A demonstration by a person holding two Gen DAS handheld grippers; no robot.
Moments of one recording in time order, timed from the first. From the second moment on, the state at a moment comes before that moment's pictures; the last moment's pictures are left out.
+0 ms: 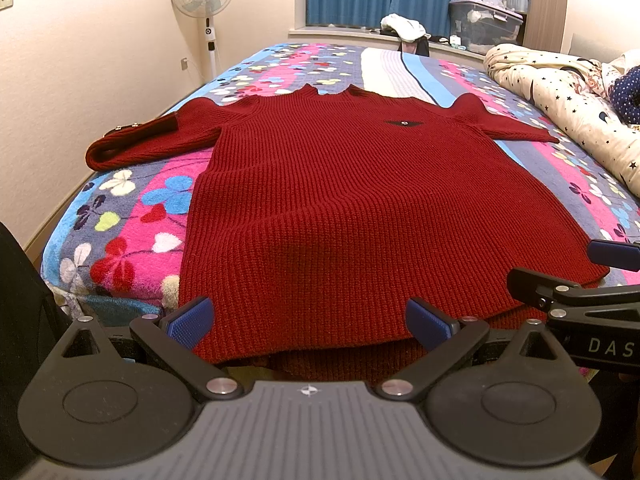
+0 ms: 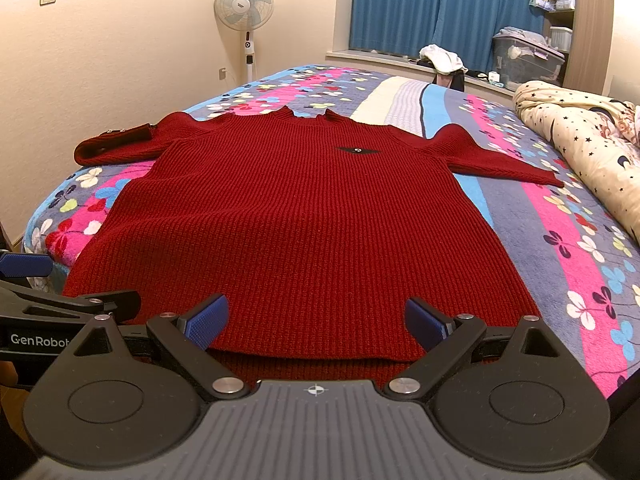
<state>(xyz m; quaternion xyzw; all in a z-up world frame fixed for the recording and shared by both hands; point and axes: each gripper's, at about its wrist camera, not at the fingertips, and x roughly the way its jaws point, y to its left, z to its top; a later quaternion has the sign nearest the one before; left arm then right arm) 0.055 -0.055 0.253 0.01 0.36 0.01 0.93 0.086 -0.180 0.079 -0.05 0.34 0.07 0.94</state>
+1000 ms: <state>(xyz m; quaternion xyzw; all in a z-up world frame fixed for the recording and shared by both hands) 0.086 -0.043 0.225 0.01 0.36 0.01 0.93 0.086 -0.180 0.076 -0.05 0.34 0.07 0.94</state>
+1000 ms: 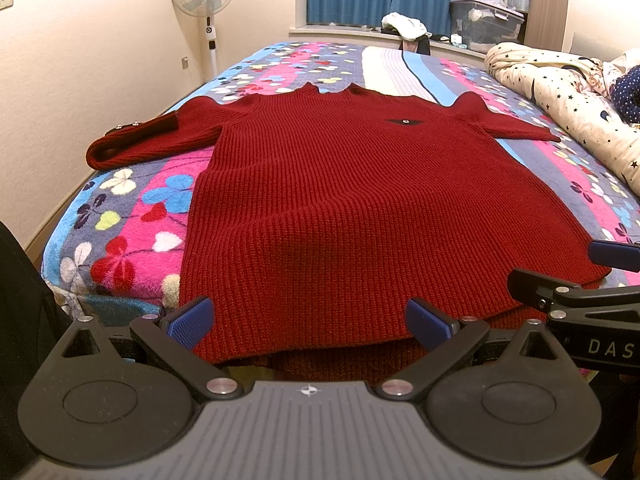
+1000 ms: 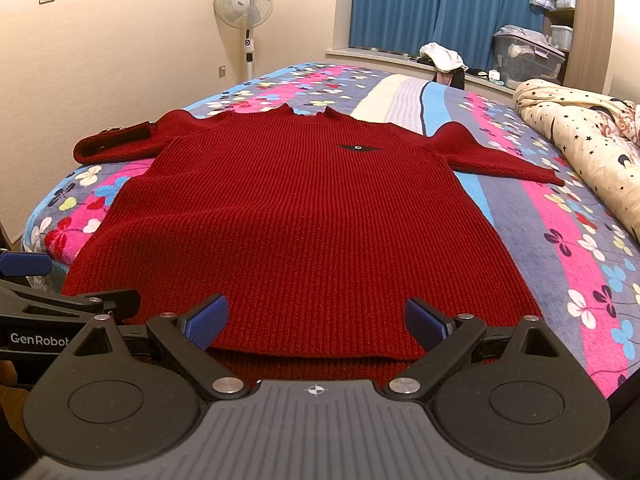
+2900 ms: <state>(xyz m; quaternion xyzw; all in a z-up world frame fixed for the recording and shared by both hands) 0.446 0.219 0.079 -0.03 0.45 0.15 0.88 0.362 -0.250 0.144 0.01 0.21 0.09 0.97</state>
